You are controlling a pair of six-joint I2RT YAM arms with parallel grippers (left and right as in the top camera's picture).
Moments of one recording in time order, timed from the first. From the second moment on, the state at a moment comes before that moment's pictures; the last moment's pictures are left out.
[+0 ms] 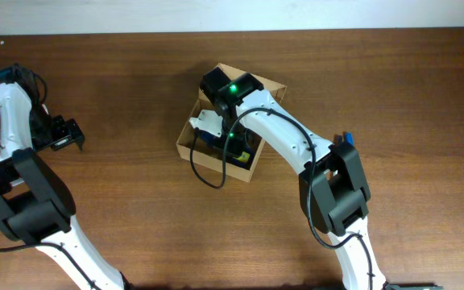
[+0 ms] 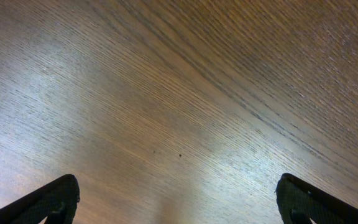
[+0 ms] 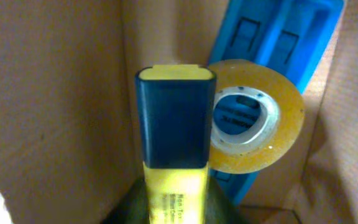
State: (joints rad) left arm 0.42 2.16 1.86 -1.41 -0.13 -0.17; right arm 0.62 2.28 1.99 -1.25 -0.13 -0.55
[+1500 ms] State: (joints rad) left arm 0.42 2.16 1.86 -1.41 -0.13 -0.17; right arm -0.09 1.66 1.57 -1.26 0.03 -0.10
